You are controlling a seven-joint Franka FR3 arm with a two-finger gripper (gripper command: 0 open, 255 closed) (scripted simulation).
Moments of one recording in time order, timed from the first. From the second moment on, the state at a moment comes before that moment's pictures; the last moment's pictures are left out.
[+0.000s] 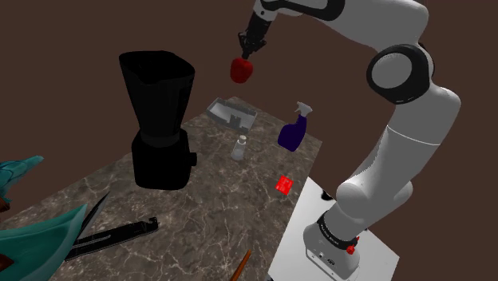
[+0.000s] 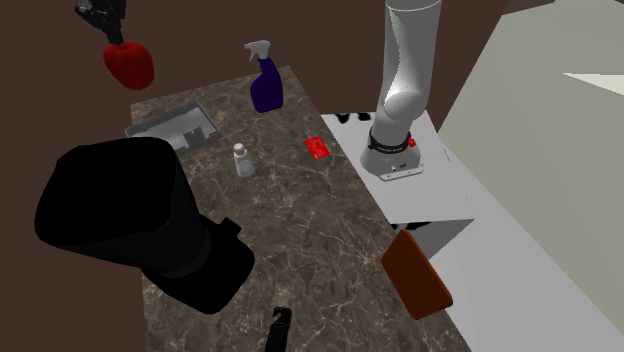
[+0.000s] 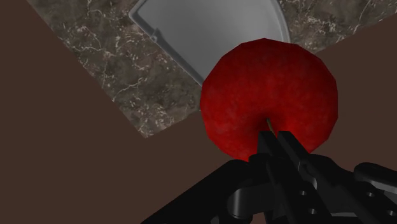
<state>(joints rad) -0.31 0.20 0.28 -1.42 -0.03 1.85 0.16</state>
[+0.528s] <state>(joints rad) -0.31 0.18 0.28 -1.55 -0.02 1.97 0.16</state>
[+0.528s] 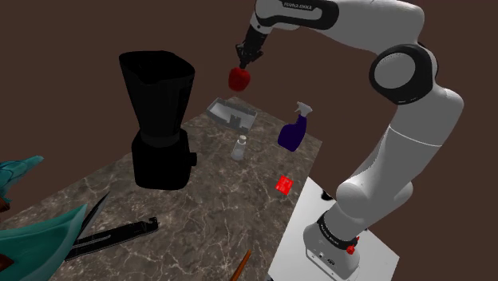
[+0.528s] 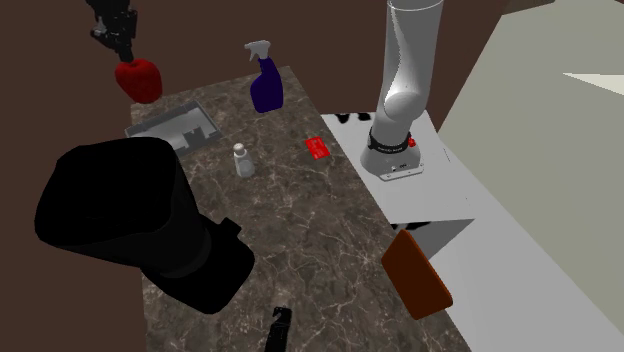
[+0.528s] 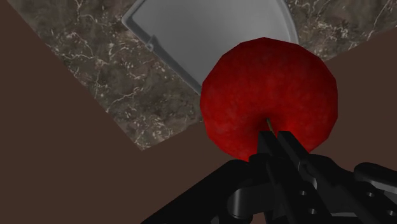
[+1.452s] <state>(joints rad) -0.31 0.19 0.28 -1.73 -0.03 2.15 0.16</state>
